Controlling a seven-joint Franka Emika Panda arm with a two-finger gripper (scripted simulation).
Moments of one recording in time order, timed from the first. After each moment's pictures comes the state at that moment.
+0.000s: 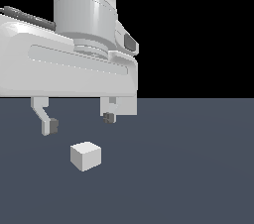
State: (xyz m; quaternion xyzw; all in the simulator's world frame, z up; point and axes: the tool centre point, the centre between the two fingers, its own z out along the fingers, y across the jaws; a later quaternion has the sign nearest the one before) arm -0.106 0.064 0.063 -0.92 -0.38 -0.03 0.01
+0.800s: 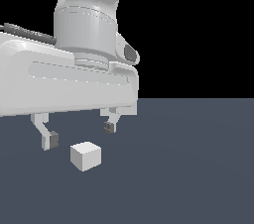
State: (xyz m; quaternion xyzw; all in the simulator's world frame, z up) arm -0.107 0.064 0.045 -0.92 -0.38 -0.03 0.01
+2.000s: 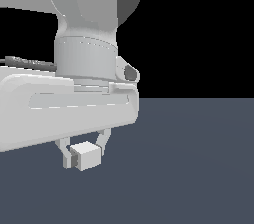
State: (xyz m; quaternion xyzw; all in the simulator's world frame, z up) arm -0.106 0.063 0.012 -0.92 -0.38 -0.03 0.01
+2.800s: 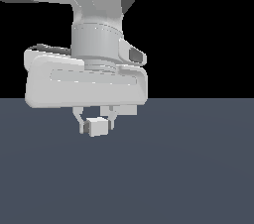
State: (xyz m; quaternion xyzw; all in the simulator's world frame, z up) arm -0.070 0.055 0.048 -0.97 -0.25 -0.03 0.01
